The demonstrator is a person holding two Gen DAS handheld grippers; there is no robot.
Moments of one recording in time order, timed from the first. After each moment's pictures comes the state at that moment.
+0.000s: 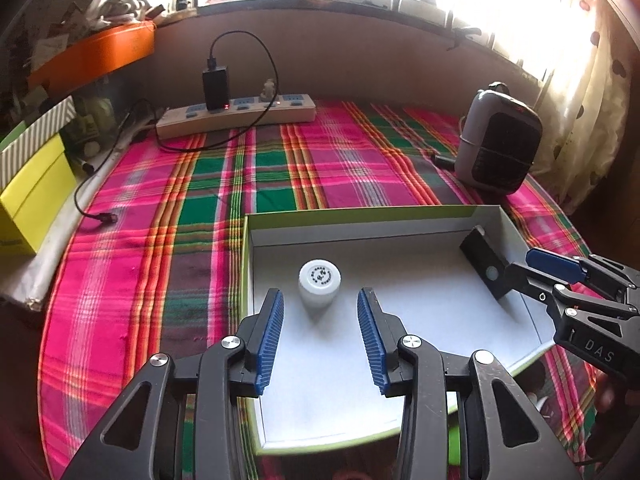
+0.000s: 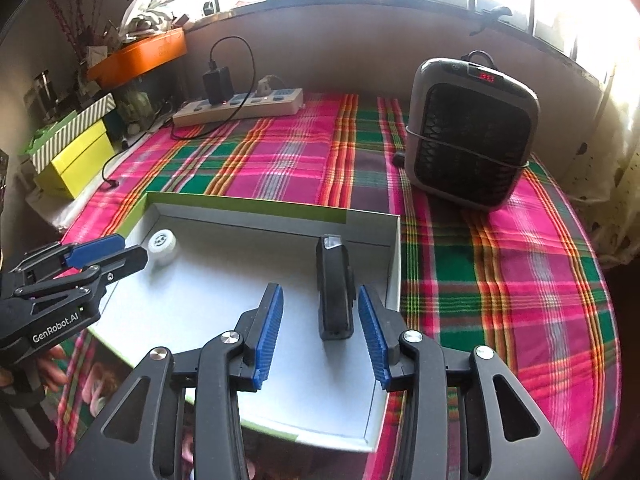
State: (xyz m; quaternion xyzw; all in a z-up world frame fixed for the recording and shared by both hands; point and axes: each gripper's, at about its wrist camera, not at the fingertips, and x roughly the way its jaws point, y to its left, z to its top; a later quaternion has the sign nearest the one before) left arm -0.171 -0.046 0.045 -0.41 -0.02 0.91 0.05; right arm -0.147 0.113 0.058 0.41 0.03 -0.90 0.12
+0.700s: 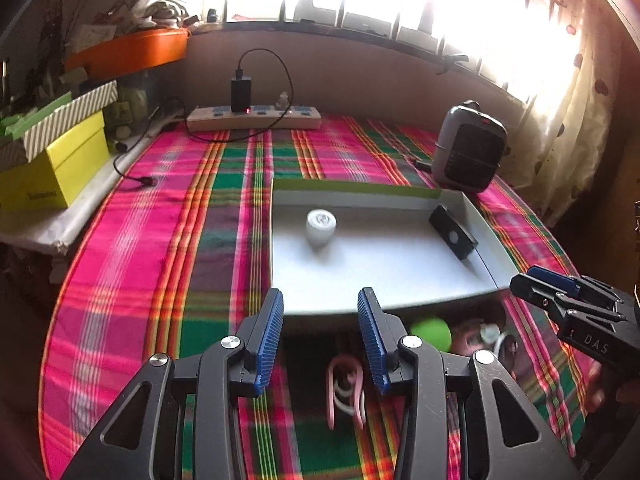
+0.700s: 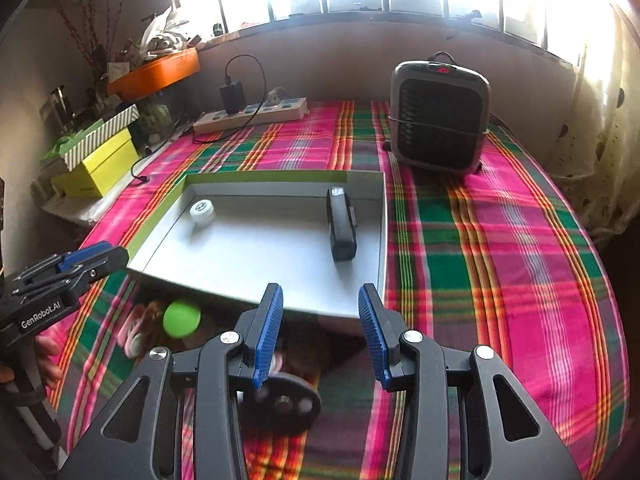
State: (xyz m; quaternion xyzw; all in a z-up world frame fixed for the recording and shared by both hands) left arm -0.086 -0.061 0.052 -0.37 -0.06 0.92 0.05; right arm -0.071 0.128 0.064 0.39 -0.01 -0.91 0.12
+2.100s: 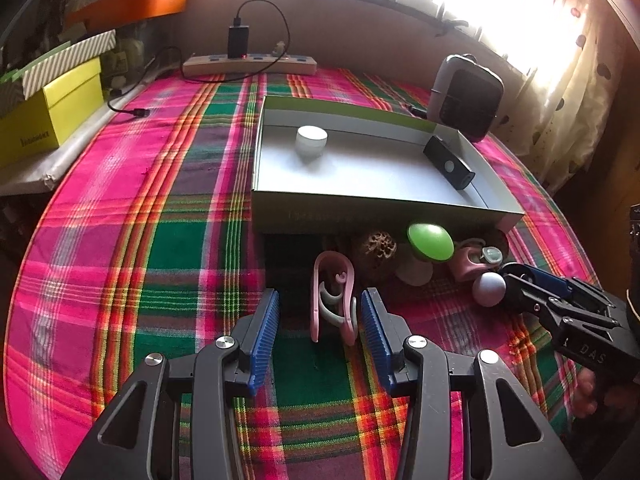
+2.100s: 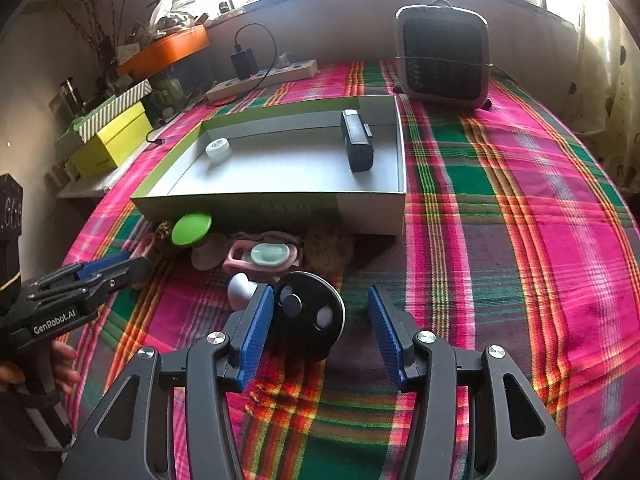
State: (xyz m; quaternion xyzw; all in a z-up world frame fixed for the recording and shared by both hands) left arm -0.058 -0.053 0.011 -0.43 -0.07 0.90 0.07; right arm -0.036 0.130 0.022 0.42 -0.03 -0.89 0.14
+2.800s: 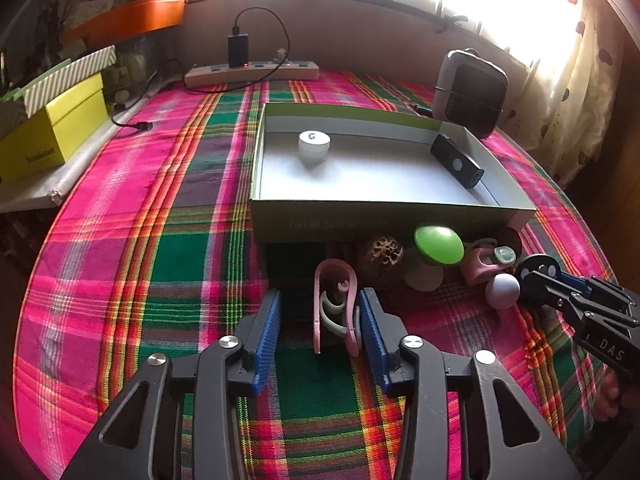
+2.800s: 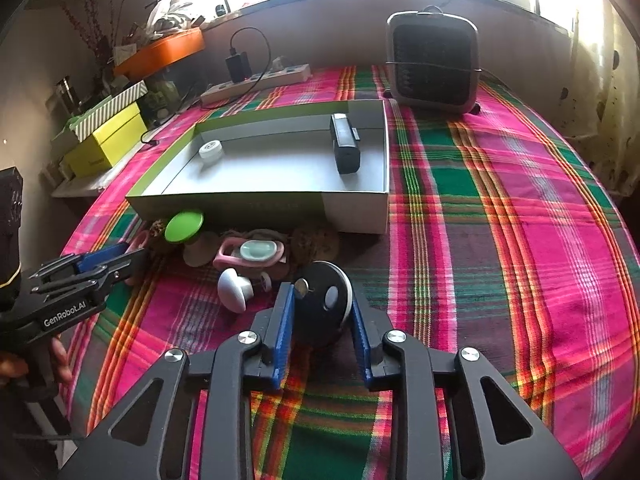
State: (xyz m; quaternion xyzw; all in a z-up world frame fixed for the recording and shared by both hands) left arm -0.063 -0.048 0.009 -0.42 -0.04 0.91 0.05; right arm -0.029 0.137 0.024 0.42 -0.03 -0.90 0.13
